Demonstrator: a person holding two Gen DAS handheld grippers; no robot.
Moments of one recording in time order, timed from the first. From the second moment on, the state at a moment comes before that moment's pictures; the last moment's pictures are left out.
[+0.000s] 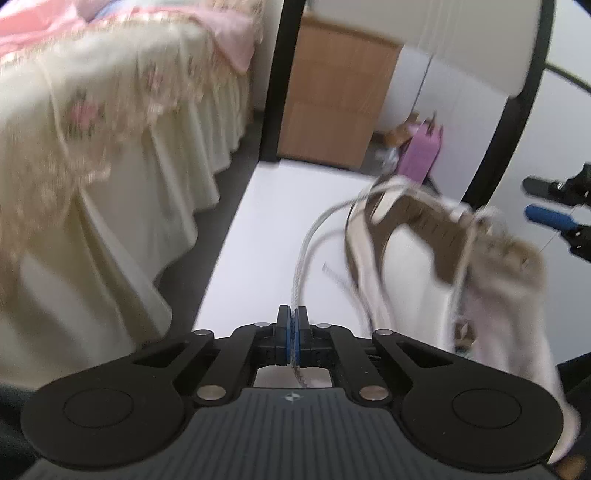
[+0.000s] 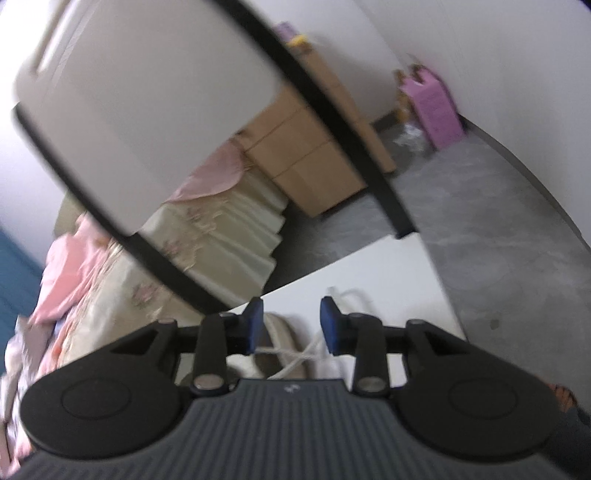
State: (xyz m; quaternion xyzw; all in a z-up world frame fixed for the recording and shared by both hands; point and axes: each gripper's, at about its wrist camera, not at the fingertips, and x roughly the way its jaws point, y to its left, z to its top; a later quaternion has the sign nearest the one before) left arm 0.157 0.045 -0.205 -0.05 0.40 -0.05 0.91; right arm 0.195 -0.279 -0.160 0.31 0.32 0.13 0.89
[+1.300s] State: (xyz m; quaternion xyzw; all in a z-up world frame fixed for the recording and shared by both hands) left arm 0.153 -0.010 -0.054 -0.05 0.27 -0.15 0.95; right arm 0.163 -0.224 -0.124 0.32 0.24 0.40 0.83
